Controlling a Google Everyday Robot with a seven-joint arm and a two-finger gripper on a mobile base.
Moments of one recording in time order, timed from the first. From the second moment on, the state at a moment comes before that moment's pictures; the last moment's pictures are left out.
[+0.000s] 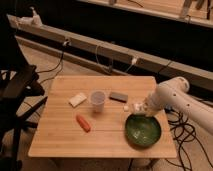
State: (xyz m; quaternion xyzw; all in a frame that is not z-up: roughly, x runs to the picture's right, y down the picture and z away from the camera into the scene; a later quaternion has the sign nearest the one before) arm 0.248 0.120 0.792 -0.22 -0.07 0.01 0.97
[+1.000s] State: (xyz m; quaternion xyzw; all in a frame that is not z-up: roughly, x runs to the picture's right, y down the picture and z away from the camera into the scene) arm 0.256 0.158 0.789 -0.32 -0.10 0.04 0.94
